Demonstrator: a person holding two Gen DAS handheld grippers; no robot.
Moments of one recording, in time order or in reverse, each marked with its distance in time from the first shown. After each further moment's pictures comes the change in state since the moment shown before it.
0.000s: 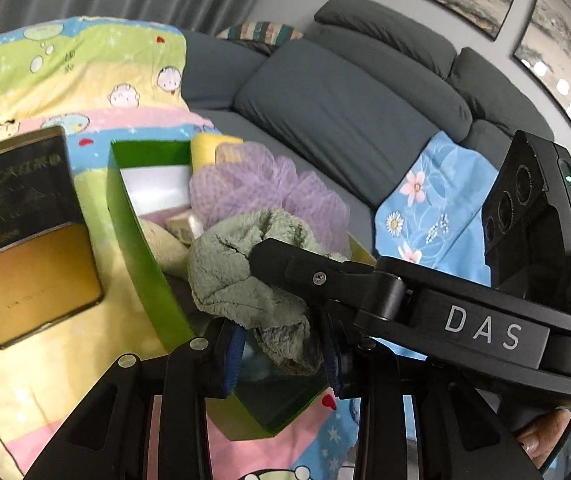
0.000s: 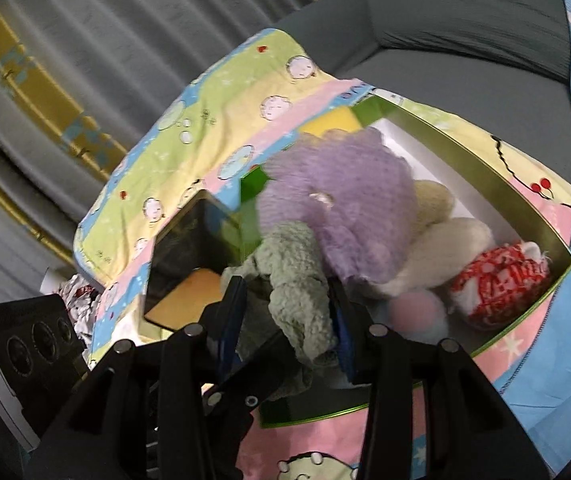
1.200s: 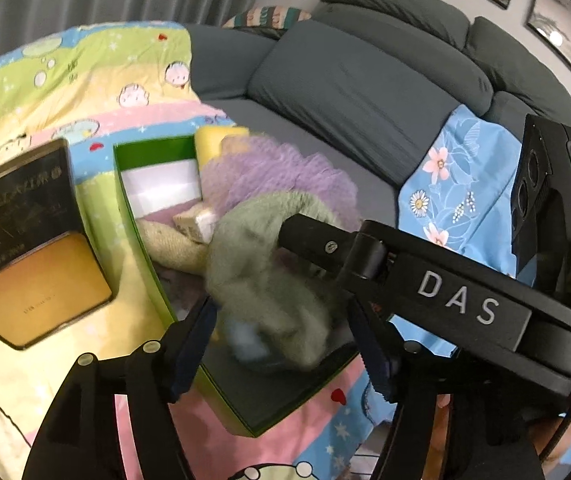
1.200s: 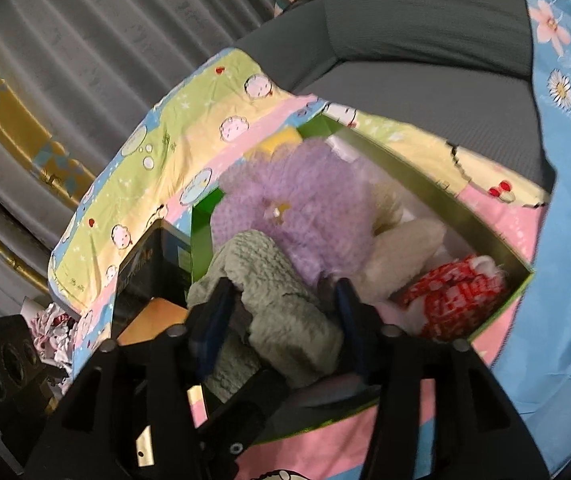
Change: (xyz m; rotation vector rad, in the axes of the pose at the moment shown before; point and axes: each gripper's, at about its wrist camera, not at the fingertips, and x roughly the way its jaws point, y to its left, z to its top) left arm 0.006 -0.024 0.005 0.060 0.051 0.130; right arm -0.016 -0.017 0.007 0.042 -0.092 -0.106
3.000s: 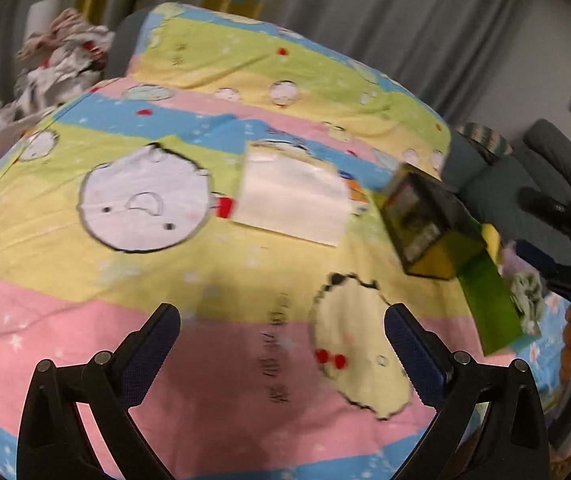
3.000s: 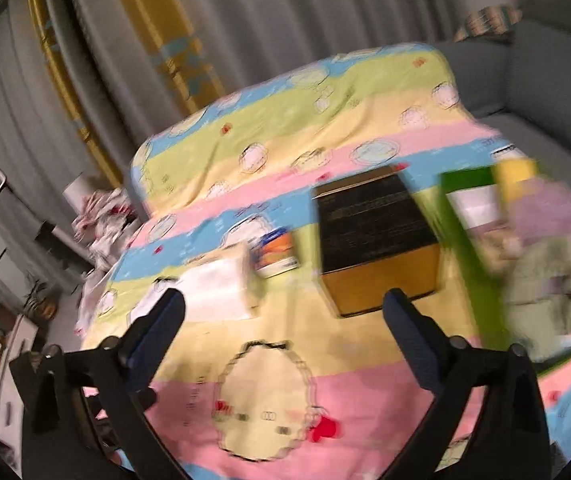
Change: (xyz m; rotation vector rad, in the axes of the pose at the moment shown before) left arm -0.226 0.241 -0.173 -0.564 -0.243 0.441; right arm 0.021 0.226 -0.099 -0.443 0.148 0.212
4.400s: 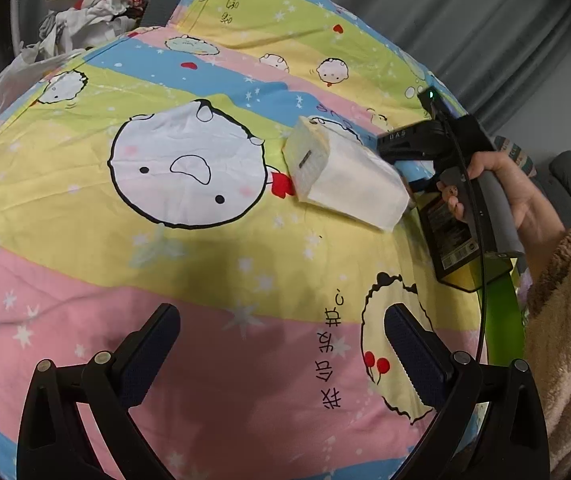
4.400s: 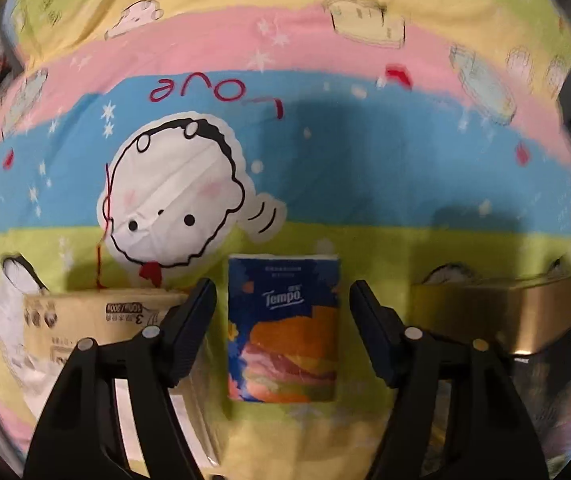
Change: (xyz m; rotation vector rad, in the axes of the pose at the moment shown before) left arm 0.016 0.045 0.010 -0.126 0.119 0.007; right arm 0.298 0.029 0.077 -0.142 0.662 -0.322
